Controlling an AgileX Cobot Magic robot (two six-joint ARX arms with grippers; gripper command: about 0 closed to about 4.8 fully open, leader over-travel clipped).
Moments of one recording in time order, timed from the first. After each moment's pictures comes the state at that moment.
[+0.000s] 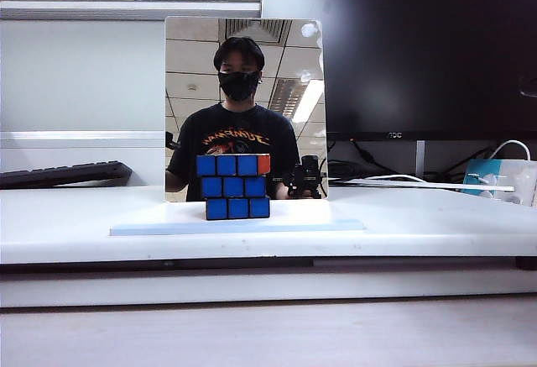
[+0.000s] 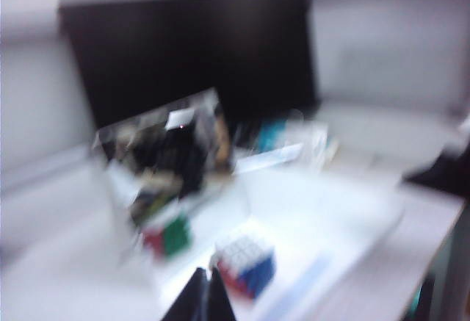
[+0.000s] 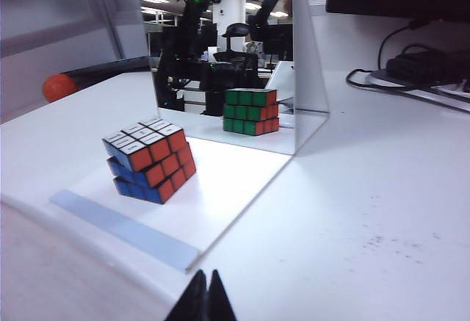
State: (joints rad) left arm -1.00 0.01 0.72 -0.65 -0.24 0.15; right arm 0.17 0.00 0.01 -0.03 -0.53 0.13
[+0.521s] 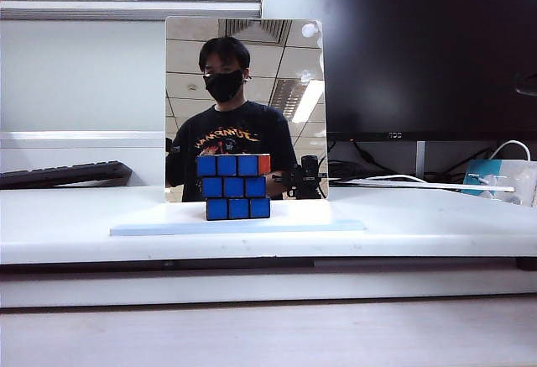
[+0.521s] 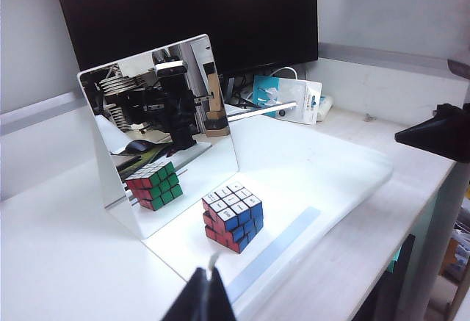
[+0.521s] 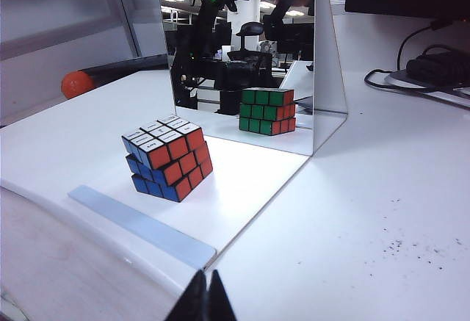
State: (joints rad) left arm -1.00 0.00 0.73 -0.77 -0.24 0.07; right arm 0.17 0.00 0.01 -0.03 -0.55 0.13
